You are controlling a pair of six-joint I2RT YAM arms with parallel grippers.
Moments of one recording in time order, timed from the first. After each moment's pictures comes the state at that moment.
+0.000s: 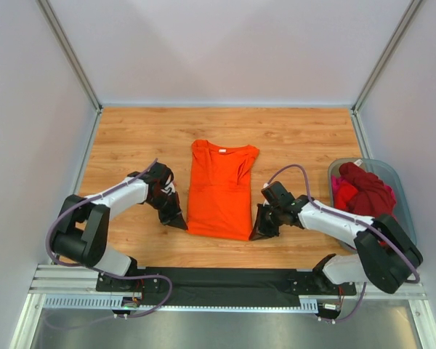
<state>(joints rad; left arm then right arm) -0.36 1.50 0.77 -0.72 0.49 -0.69 0.66 1.35 0.59 -0.40 -0.34 0.85</state>
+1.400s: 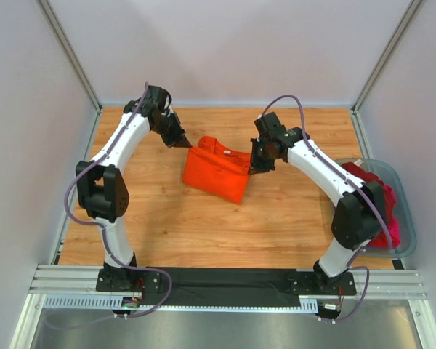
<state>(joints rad) -0.24 1.86 1.73 -0.96 0.37 -0.71 0.51 1.65 1.43 -0.84 -0.11 0.58</state>
